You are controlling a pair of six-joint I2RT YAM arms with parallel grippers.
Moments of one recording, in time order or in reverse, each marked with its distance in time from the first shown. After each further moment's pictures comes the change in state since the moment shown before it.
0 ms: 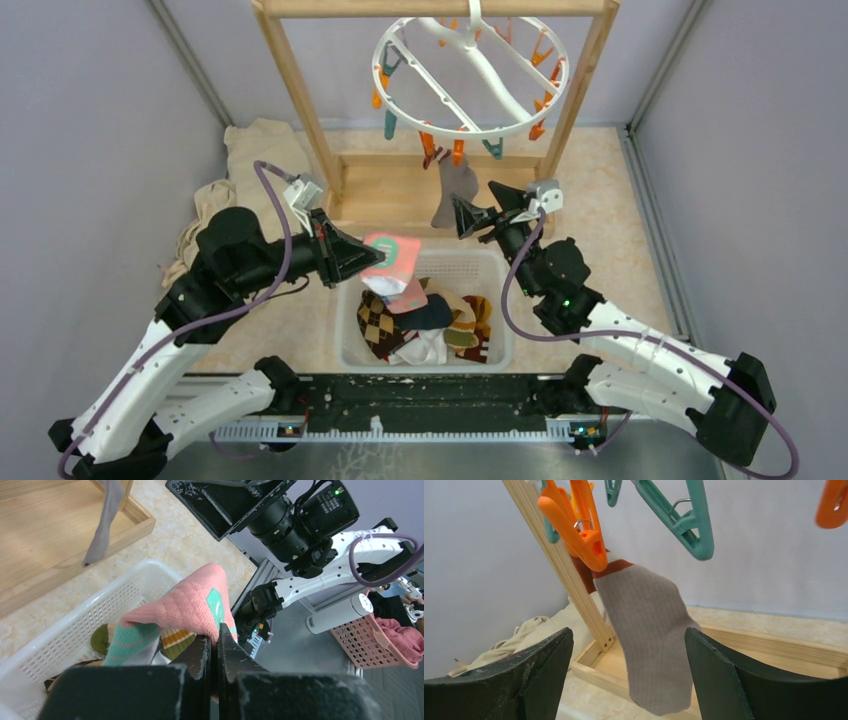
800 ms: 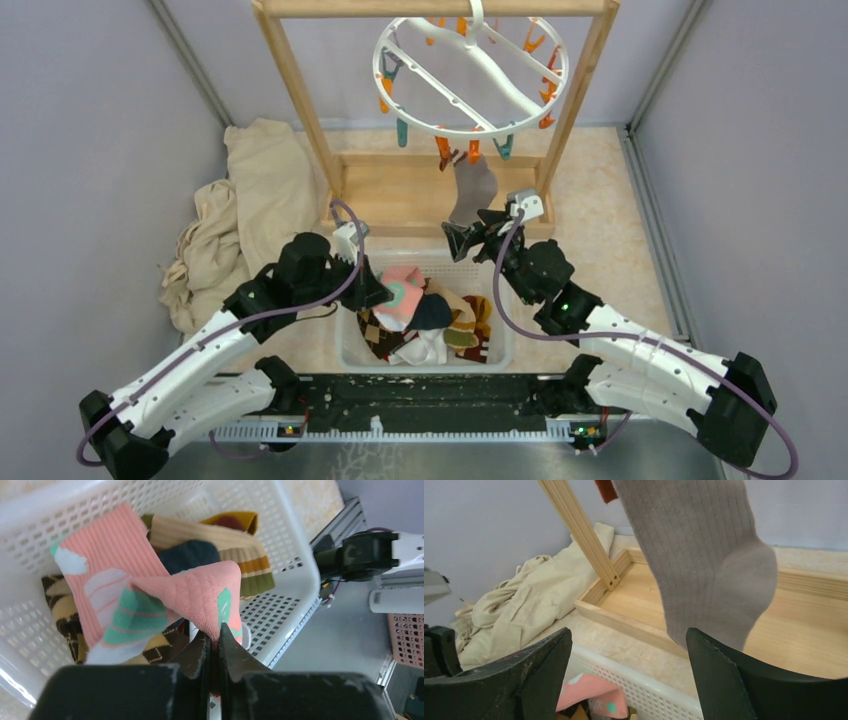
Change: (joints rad) left arm 0.000 0.035 -0.402 0.053 -0.082 -0.022; right arm 0.004 -0.009 -0.048 -0.206 -0.065 0.124
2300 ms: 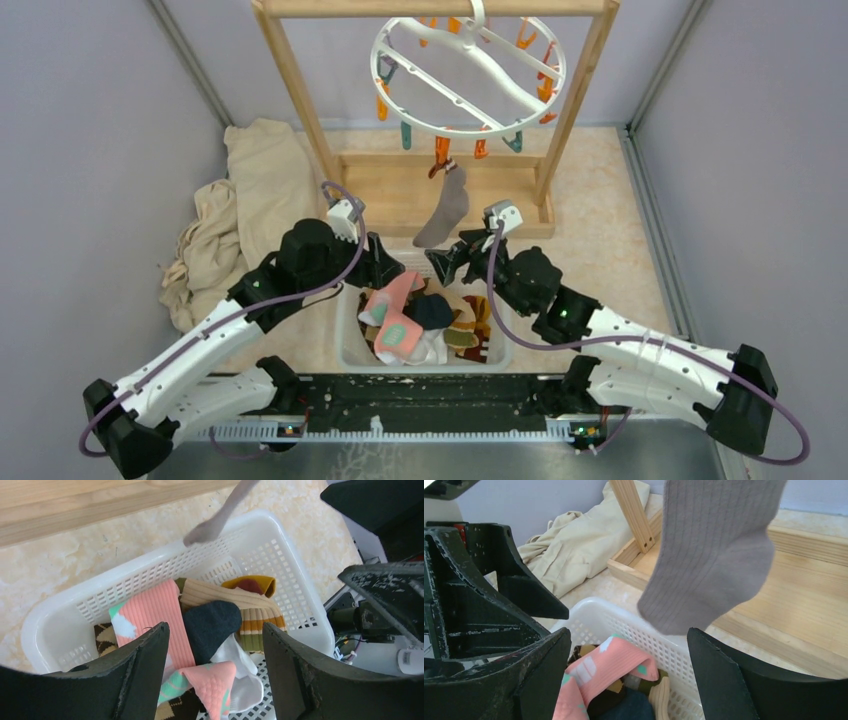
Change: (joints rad) left arm 0.000 0.064 0.040 0.088 -0.203 0.005; right arm 0.132 -0.008 0.038 -0.172 -0.025 0.039
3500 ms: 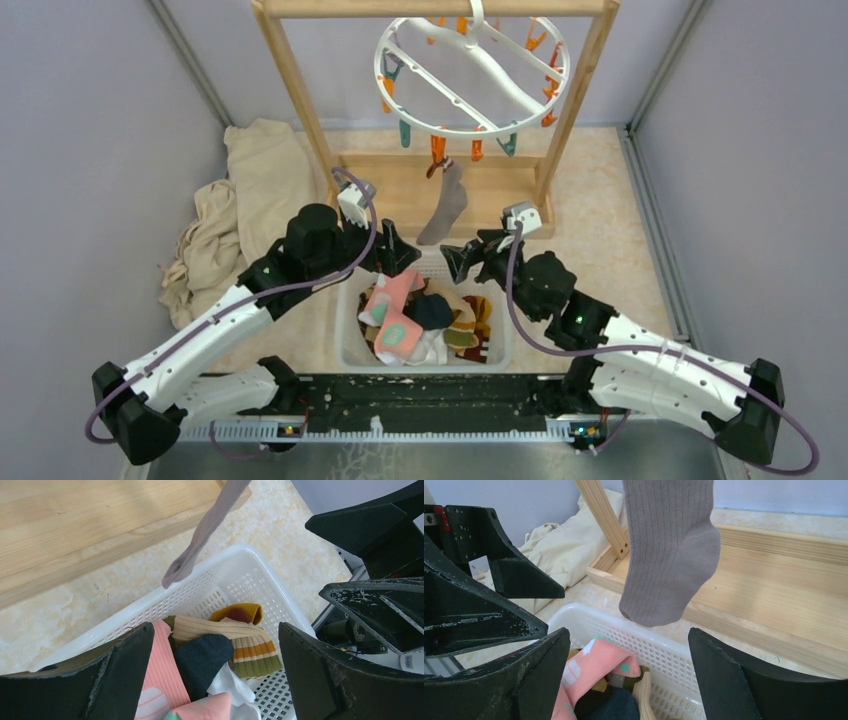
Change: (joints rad) left arm 0.000 0.106 0.079 0.125 0.039 0.070; right arm 0.006 -0.099 -0.002 -0.098 0.112 0.005
